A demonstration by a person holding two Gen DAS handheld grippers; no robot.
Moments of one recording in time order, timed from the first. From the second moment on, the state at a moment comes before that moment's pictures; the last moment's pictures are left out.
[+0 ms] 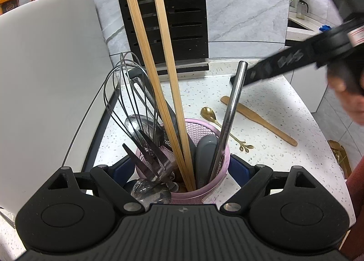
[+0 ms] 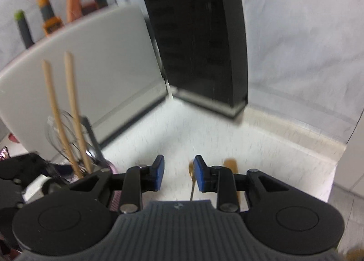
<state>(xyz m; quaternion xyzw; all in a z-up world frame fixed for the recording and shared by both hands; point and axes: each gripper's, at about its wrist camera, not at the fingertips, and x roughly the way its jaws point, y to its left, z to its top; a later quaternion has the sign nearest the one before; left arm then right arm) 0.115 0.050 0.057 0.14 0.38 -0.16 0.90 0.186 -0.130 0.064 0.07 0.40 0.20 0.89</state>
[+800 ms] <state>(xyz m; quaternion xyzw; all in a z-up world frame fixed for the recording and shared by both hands) 0.119 0.044 0.055 0.13 0.38 -0.15 0.90 0.250 -0.077 -0.008 -0.02 0.48 0.16 0.86</state>
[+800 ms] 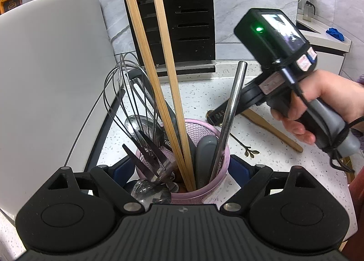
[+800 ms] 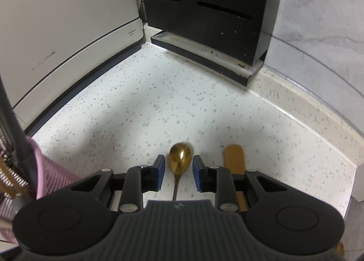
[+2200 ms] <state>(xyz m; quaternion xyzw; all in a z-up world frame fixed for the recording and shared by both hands) 0.119 0.042 0.054 0.13 0.38 -0.15 0.90 0.180 -0.100 0.079 0.01 0.24 0.14 0.96</state>
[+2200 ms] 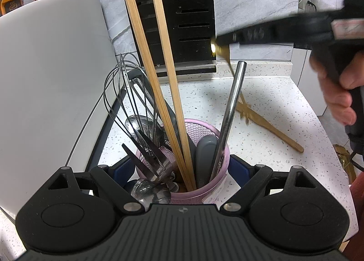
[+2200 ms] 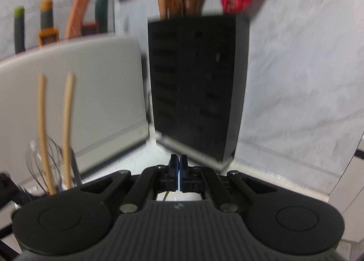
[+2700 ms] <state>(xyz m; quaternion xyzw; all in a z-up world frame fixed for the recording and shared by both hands) 0.119 0.043 0.056 0.14 0.38 -0.15 0.90 0.152 -0.069 0.097 0.02 0.15 0.20 0.97</state>
